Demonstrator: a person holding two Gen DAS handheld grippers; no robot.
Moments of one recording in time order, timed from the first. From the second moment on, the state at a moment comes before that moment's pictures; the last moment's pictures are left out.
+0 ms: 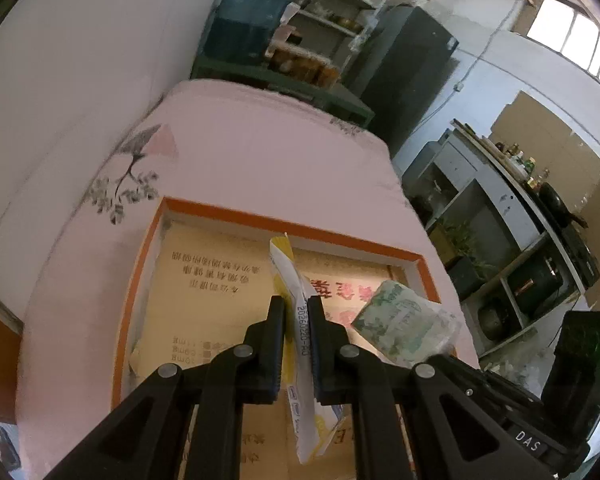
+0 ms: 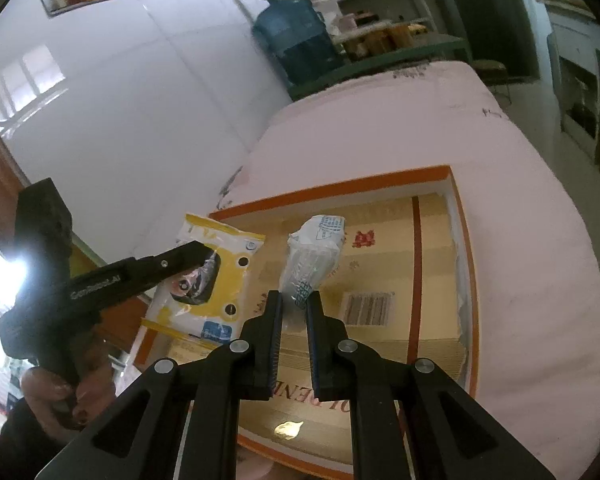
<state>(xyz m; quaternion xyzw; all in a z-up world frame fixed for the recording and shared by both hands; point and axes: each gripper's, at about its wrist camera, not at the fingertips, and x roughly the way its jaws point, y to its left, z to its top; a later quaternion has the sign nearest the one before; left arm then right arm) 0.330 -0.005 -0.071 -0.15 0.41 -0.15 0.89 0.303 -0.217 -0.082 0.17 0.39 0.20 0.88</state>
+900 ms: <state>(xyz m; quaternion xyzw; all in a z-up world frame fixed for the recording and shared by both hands) 0.312 0.008 -0.056 -0.16 0.40 -0.16 0.89 0.272 -0.211 -0.073 0.11 0.40 0.10 0.91</state>
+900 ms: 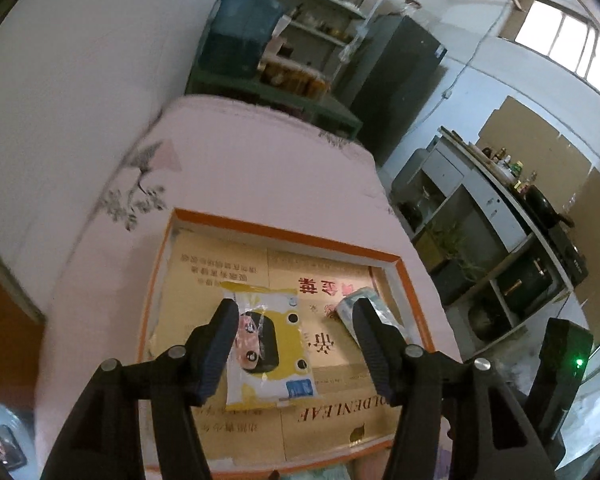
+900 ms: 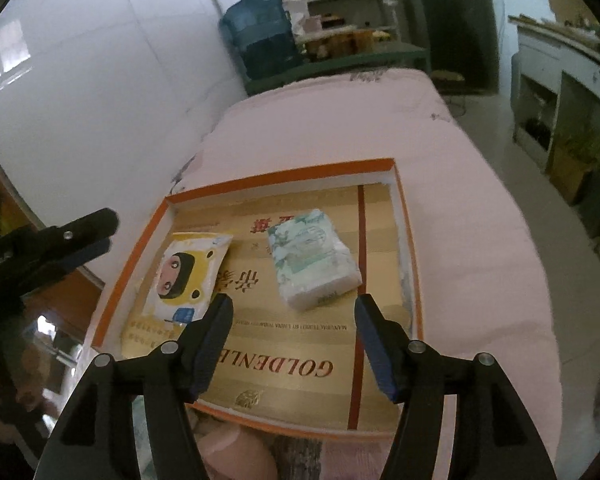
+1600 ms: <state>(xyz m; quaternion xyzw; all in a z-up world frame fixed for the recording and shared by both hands) 0.156 0.015 0.009 -0.08 0.26 -0.10 0.96 0.155 -0.177 -0.014 0.05 0.32 0.03 0.95</state>
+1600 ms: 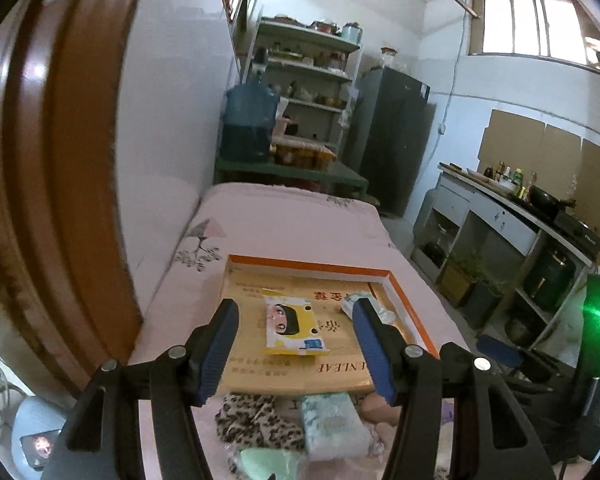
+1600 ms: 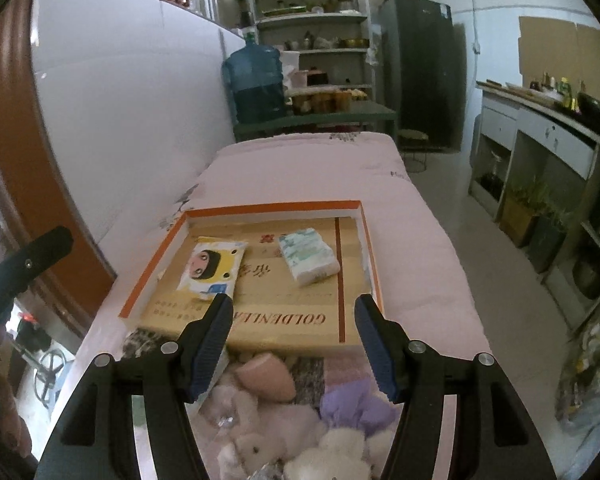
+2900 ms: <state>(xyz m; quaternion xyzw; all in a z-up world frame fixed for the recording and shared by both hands) 0.009 0.025 -0.003 -0.04 0.25 -0.07 0.96 -0.004 -0.156 -0.019 0.03 0.29 0.03 0.96</state>
